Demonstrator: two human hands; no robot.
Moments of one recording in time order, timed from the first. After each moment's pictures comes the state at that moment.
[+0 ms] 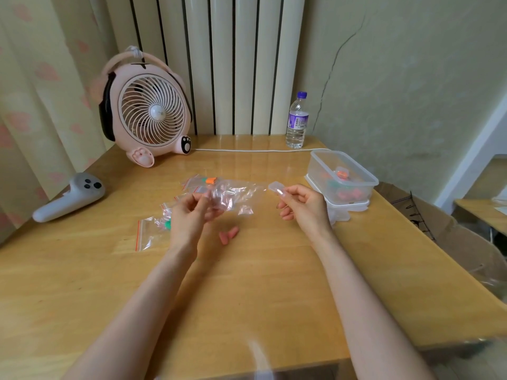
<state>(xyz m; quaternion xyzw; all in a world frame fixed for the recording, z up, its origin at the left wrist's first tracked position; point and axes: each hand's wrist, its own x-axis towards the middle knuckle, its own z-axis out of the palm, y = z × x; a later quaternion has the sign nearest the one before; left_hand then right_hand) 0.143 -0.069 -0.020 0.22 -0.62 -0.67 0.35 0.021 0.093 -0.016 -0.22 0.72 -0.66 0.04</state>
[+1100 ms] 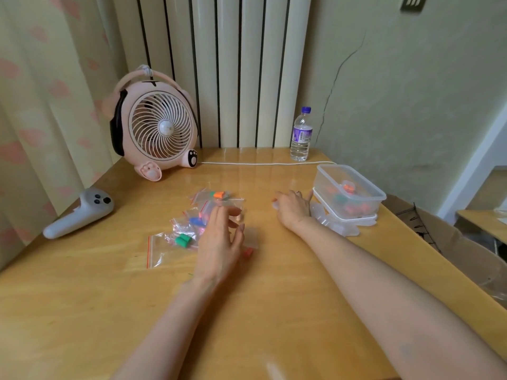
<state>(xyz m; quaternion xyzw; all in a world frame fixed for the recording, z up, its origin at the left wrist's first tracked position) 0.139 -0.059 -0.038 0.10 -0.85 -0.32 0.40 -0.041 0.023 -0.020 -0.26 0.96 -0.08 -0.05</state>
